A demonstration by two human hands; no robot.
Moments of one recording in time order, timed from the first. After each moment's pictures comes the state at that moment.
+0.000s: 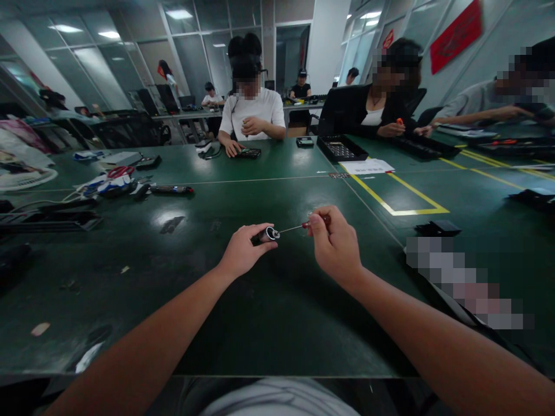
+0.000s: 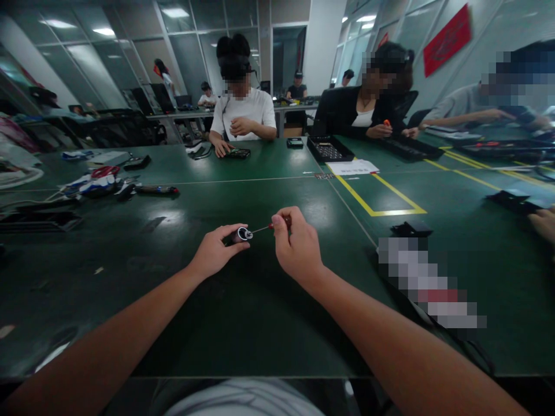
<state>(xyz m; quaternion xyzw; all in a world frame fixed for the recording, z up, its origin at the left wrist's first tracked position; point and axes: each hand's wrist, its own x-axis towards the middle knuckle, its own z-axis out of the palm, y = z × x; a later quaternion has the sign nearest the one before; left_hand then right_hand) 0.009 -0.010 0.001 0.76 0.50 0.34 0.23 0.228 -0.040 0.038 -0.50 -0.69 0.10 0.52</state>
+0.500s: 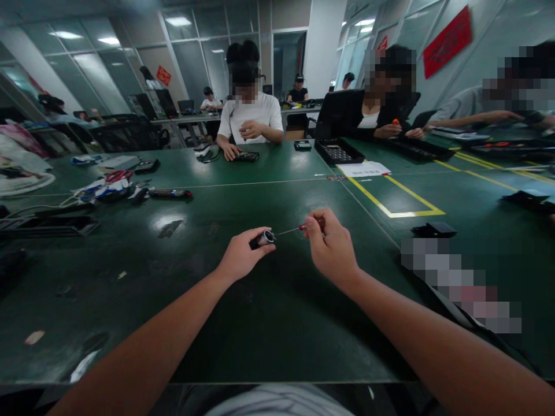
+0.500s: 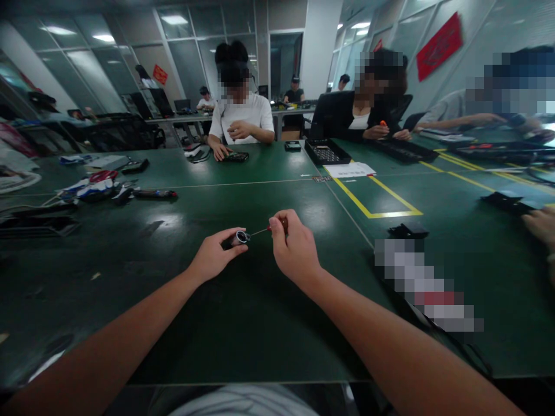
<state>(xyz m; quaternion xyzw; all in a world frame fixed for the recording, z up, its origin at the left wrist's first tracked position) 0.010 -0.012 0.002 0.73 0.50 0.35 0.29 0.229 -0.035 0.035 -0.50 -0.69 0.12 0.51</state>
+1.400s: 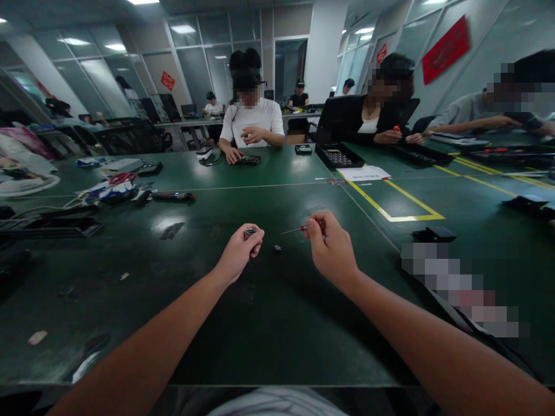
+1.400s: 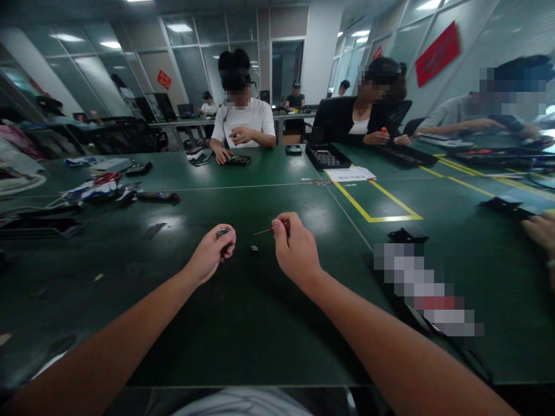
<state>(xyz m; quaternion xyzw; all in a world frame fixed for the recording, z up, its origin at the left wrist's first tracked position) 0.013 -0.011 0.006 0.52 0.44 0.48 0.55 0.230 -0.031 0.033 -0.52 -0.68 0.12 0.50</state>
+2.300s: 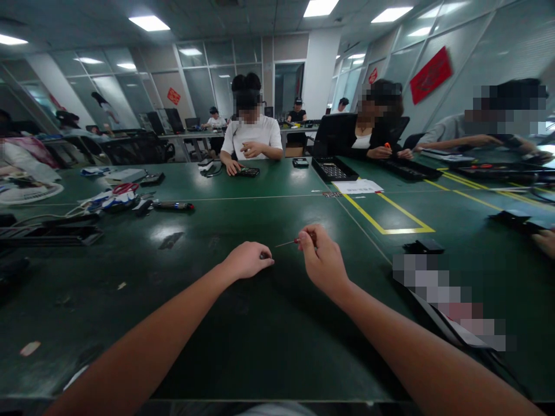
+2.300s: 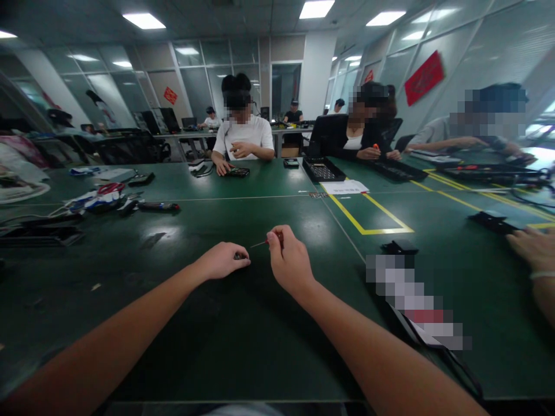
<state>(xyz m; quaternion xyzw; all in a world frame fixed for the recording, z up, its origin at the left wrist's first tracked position) 0.024 0.016 0.026 0.81 0.54 0.05 0.23 0.231 -0.028 0.031 -0.51 -0.69 0.14 0.49</state>
